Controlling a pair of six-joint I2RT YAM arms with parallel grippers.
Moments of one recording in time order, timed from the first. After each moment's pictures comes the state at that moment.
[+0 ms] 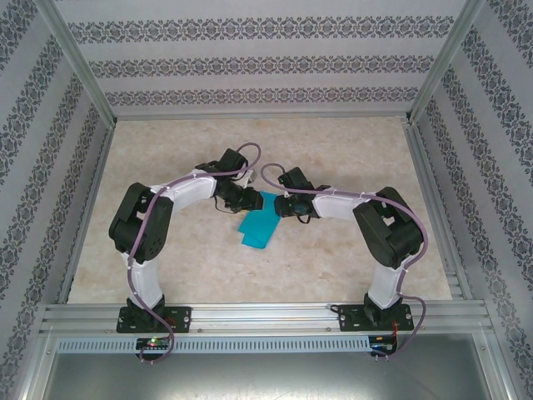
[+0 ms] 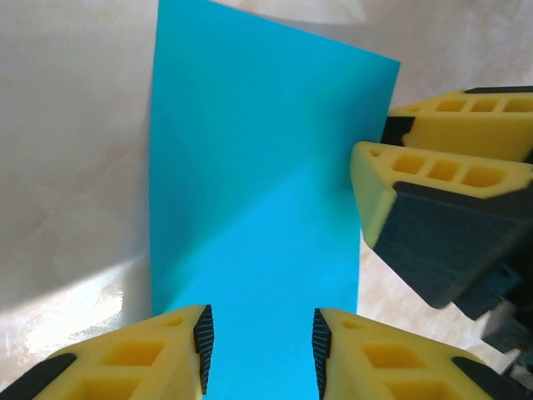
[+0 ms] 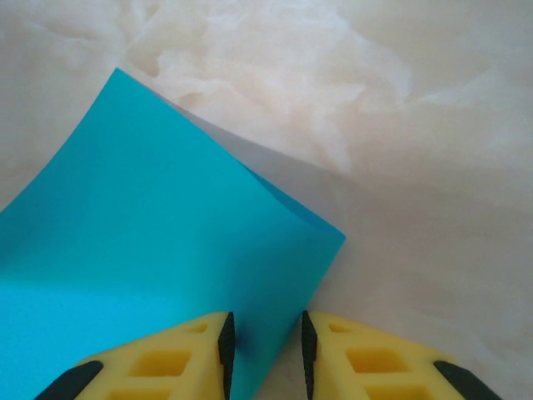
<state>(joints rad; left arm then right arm) -0.47 1.91 1.28 -0.56 0.47 -0.45 0.58 1.84 1.00 -0.18 -0.04 0.39</state>
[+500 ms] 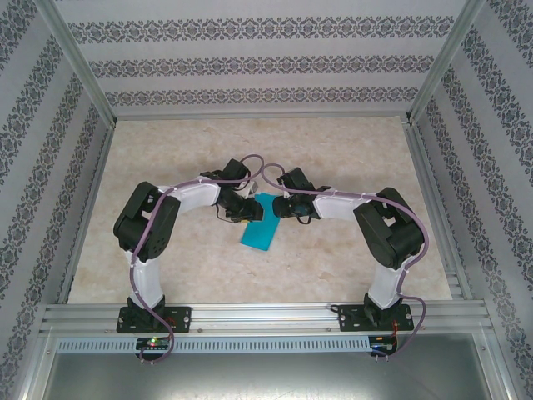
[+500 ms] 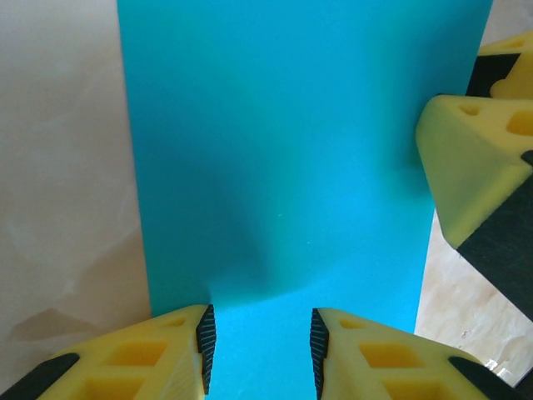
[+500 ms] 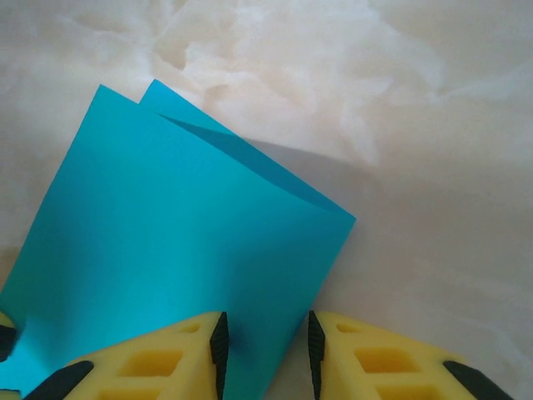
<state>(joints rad) -0.49 1.94 1.21 -0.52 0.47 -0.46 0.58 1.83 0.99 -0.16 -0.09 0.39</state>
